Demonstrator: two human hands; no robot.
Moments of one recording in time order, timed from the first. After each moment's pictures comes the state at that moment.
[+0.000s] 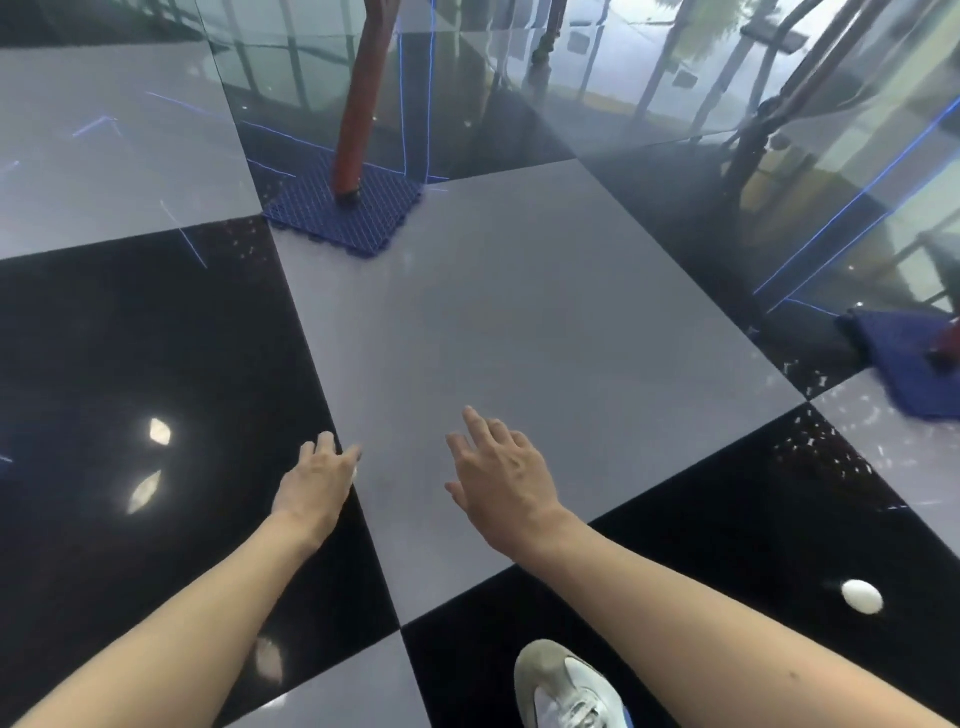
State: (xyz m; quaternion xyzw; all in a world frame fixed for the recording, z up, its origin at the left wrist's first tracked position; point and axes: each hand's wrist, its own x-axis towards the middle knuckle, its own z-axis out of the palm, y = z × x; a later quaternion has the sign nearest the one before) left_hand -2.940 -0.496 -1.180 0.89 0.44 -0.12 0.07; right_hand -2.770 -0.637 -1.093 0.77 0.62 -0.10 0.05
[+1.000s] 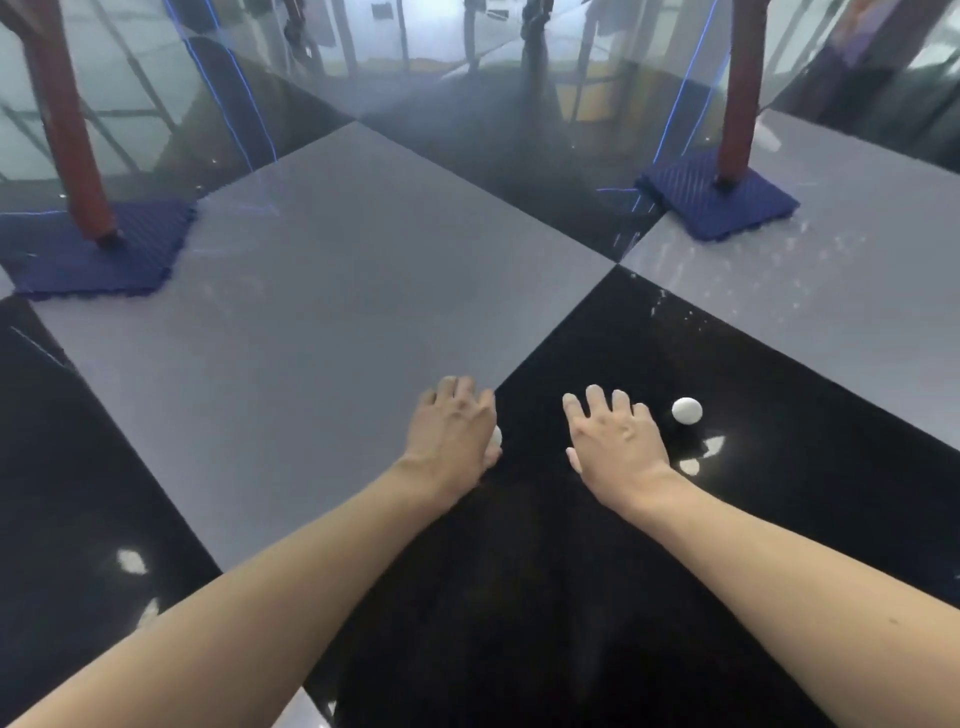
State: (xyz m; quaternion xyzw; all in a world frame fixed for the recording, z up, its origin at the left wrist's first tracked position) left_hand -2.695 -0.752 -1.107 0.99 0.10 -0.07 0.03; right_hand -2.608 -0.921 -1.131 0.92 0.36 -0.08 0.17
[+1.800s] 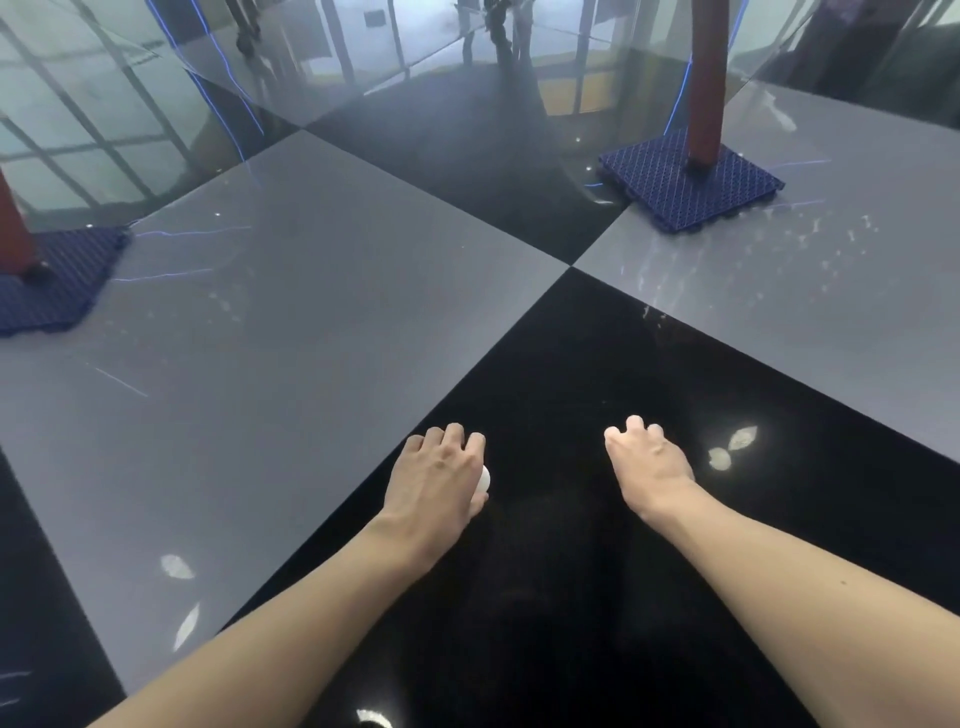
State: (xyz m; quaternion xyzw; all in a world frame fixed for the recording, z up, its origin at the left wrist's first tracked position) left_hand -2.630 -0.827 -1.157 0.99 0.09 -0.10 -0.01; right_hand -2.490 -1.012 -1.203 0.94 0.26 -0.20 0.13
